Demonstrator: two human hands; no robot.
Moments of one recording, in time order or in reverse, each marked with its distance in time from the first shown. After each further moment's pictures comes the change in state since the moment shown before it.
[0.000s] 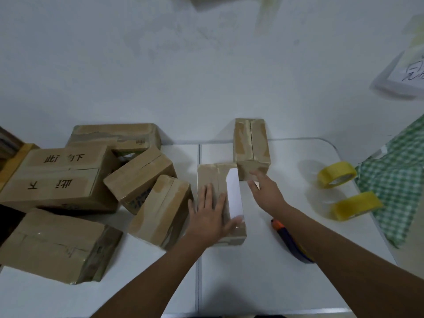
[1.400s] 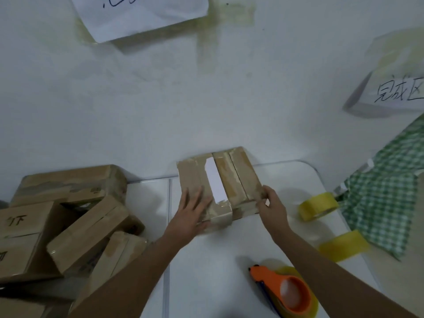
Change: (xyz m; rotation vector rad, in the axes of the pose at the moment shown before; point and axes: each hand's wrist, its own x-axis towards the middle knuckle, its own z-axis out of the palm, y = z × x) left_hand 0.157 0.011 -0.042 -0.095 0.084 0.262; right_hand 0.080 0.078 -0.073 0.394 0.261 0.258
